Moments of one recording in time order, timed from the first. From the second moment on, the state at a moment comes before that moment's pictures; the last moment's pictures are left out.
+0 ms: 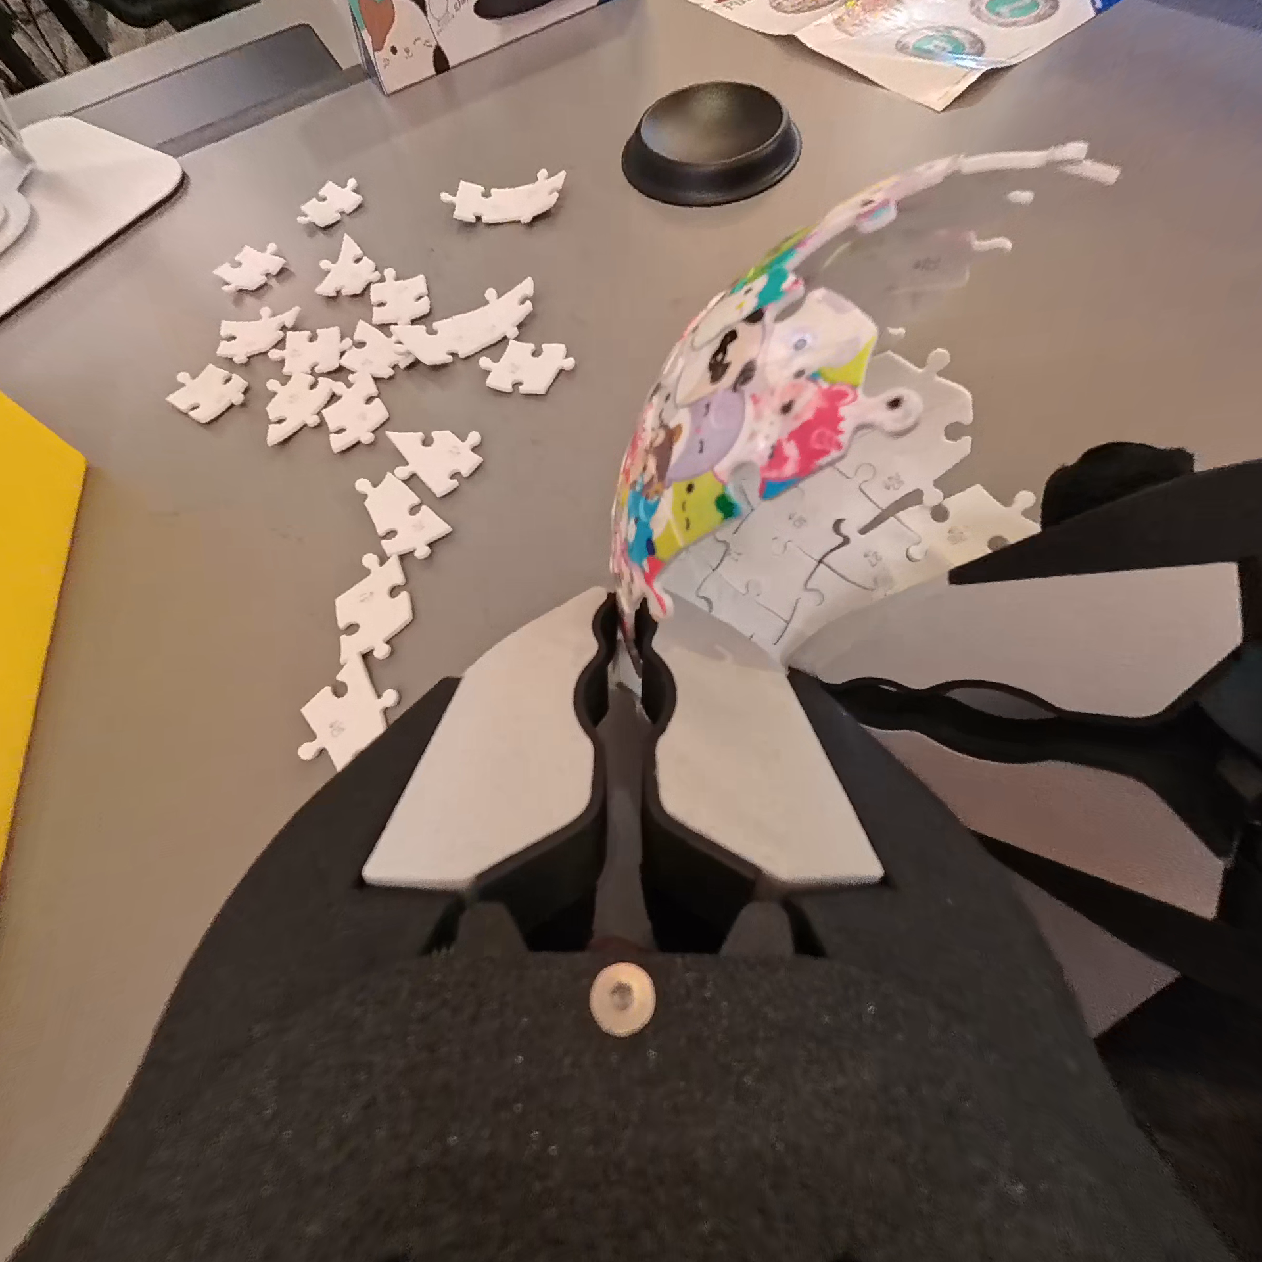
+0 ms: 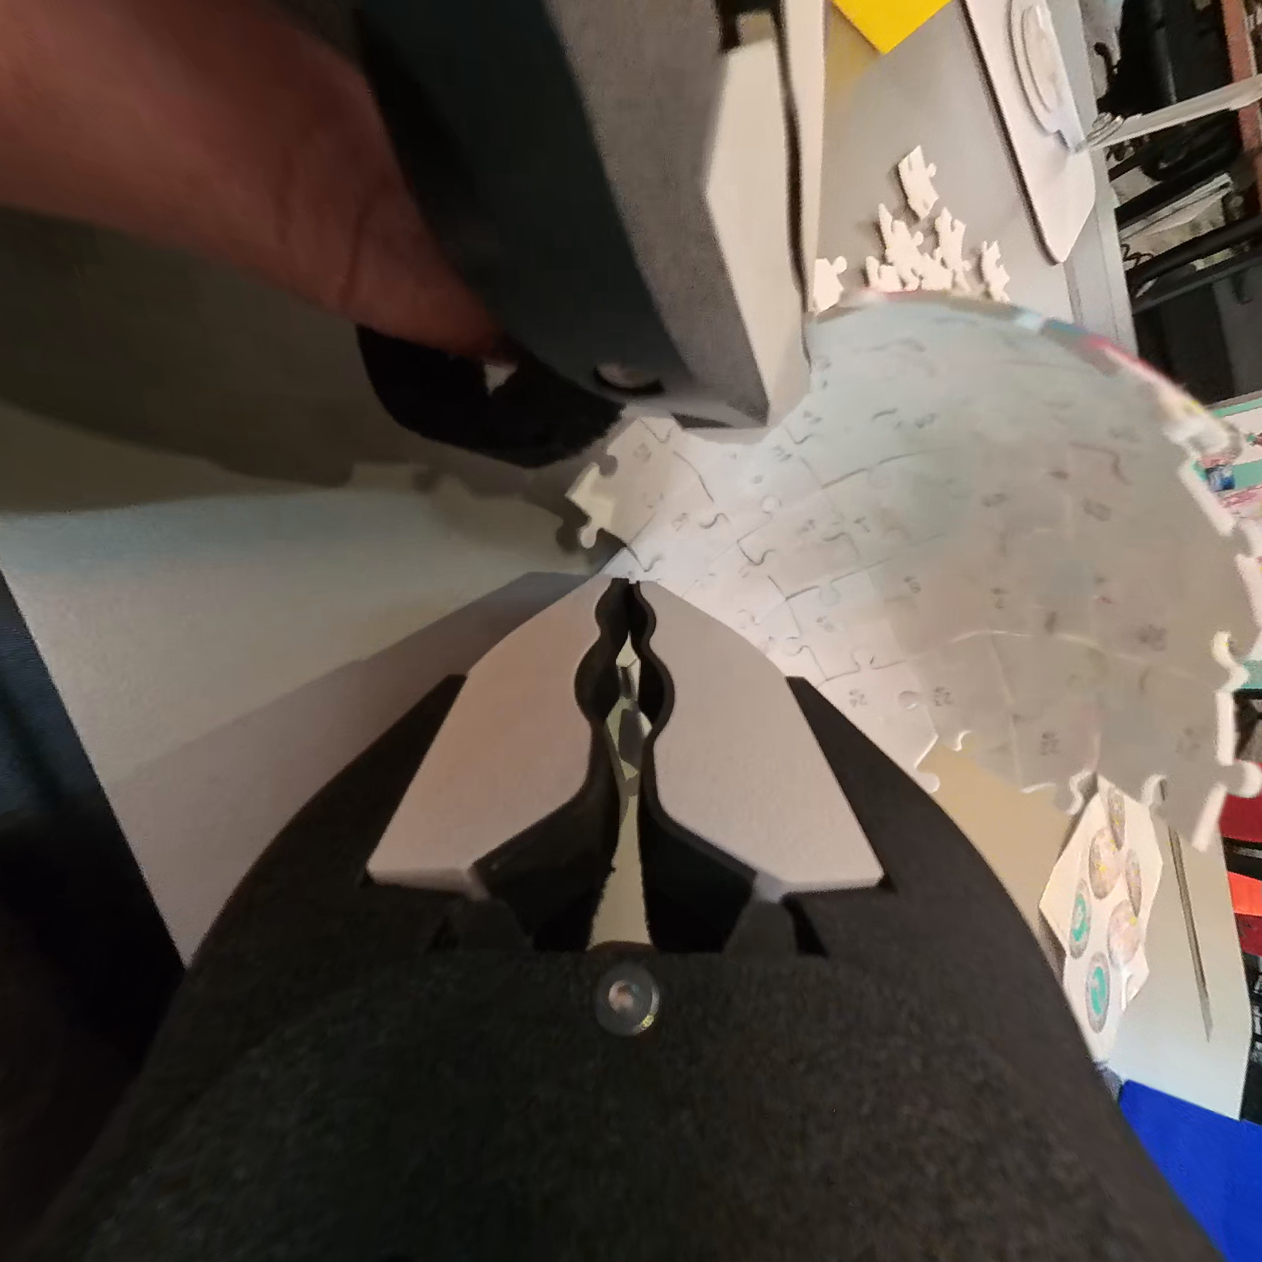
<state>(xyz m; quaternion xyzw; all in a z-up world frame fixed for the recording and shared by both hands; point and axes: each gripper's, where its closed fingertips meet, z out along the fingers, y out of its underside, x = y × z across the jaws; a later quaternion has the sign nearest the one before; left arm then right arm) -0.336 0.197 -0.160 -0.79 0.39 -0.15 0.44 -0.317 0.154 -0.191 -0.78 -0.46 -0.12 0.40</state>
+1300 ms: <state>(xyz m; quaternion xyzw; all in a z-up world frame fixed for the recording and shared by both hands) -0.319 0.193 -0.144 -0.78 0.50 -0.04 0.37 -0.257 0.111 -0.179 -0.76 -0.49 0.04 0.42</state>
